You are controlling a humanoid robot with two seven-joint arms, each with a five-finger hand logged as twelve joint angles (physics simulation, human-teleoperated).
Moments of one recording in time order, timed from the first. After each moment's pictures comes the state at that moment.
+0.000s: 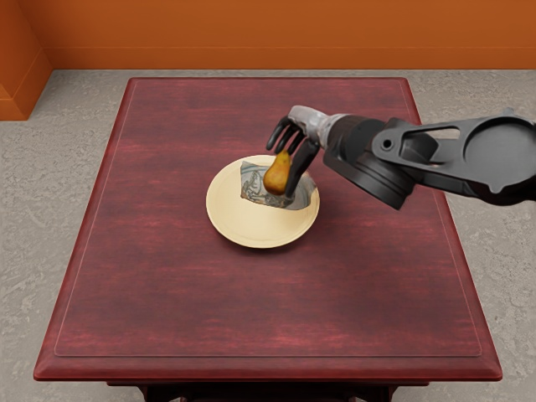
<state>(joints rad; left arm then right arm) -0.05 0.00 -0.20 -0.10 -0.06 -0.40 -0.05 1.52 -0.33 -0.13 1.46 -0.45 -0.42 -0.61</state>
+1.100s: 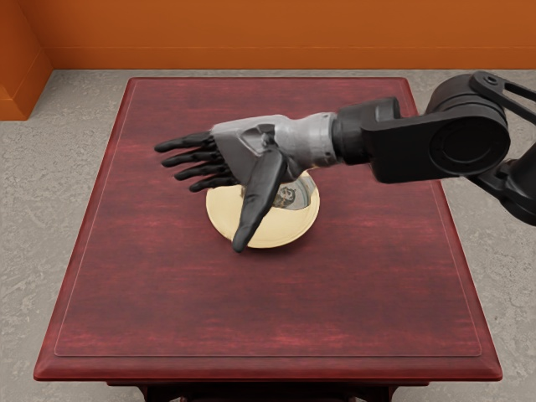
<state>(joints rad) -0.04 0.00 -0.20 -0.10 -0.06 -0.40 -0.05 1.14 -0.46 0.58 1.56 -0.05 0.32 -0.61</state>
